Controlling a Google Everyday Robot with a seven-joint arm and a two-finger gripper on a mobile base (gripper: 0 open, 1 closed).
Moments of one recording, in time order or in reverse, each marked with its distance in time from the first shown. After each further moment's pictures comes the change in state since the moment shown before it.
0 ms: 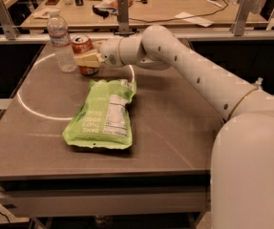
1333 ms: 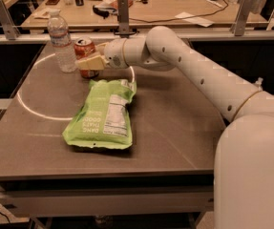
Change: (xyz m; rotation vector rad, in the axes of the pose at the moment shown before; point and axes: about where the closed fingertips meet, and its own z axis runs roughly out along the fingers) arm 0.005 -0.005 -0.015 0.004 0.002 0.005
